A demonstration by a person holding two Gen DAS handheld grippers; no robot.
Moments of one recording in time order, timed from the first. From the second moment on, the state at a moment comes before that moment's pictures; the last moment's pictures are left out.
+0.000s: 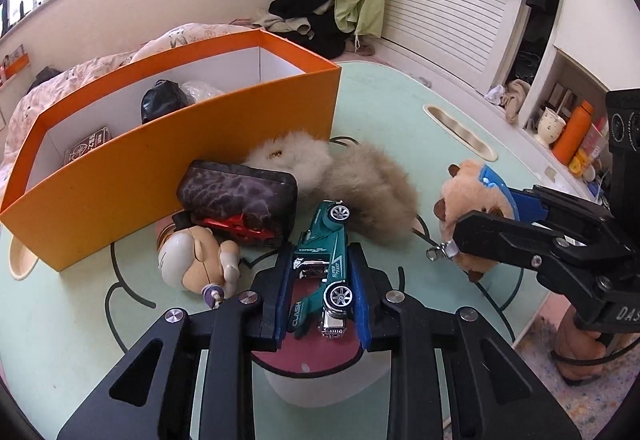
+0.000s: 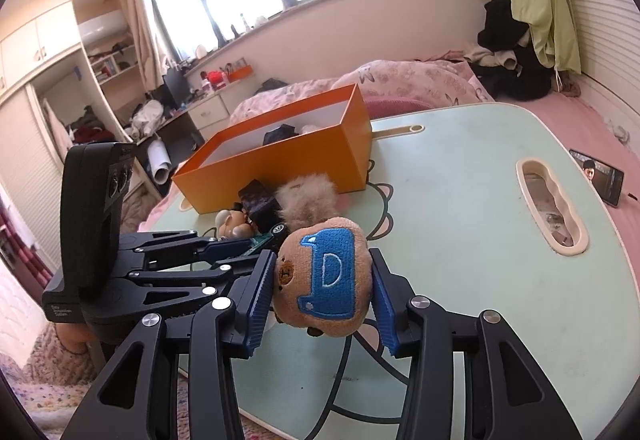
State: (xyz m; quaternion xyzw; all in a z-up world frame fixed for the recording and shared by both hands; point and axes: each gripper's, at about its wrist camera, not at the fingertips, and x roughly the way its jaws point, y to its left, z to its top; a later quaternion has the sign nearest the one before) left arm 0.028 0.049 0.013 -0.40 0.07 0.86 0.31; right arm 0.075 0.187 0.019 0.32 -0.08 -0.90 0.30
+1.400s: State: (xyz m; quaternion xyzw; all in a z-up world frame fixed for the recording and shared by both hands) left arm 0.066 -0.016 0.010 -0.37 0.06 0.88 0.29; right arm 0.073 0.169 0.042 0.30 -0.07 -0.90 0.32
